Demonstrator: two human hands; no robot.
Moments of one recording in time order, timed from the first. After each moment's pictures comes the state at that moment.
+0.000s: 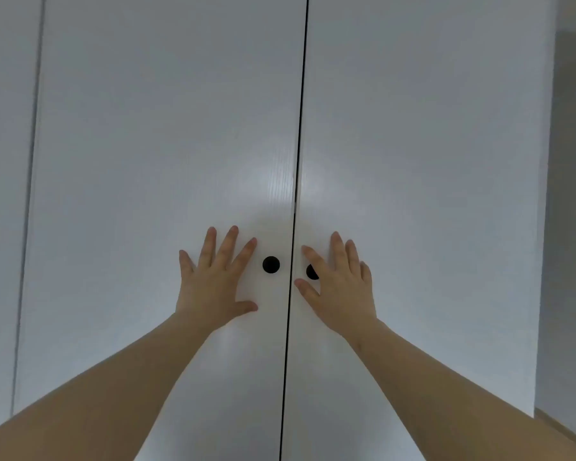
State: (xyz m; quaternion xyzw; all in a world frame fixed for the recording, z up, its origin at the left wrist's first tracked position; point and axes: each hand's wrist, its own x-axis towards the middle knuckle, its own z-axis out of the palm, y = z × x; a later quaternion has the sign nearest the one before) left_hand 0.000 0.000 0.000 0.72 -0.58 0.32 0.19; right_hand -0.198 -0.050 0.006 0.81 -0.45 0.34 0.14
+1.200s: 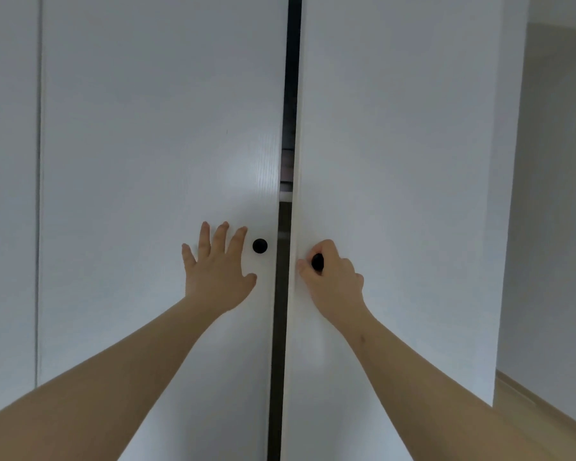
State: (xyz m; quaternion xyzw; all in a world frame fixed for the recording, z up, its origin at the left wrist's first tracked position) left_hand -0.052 0.060 0.006 0.72 -0.58 0.23 0.30; right_hand -0.223 0.033 0.003 0.76 -0.39 0.52 -0.06
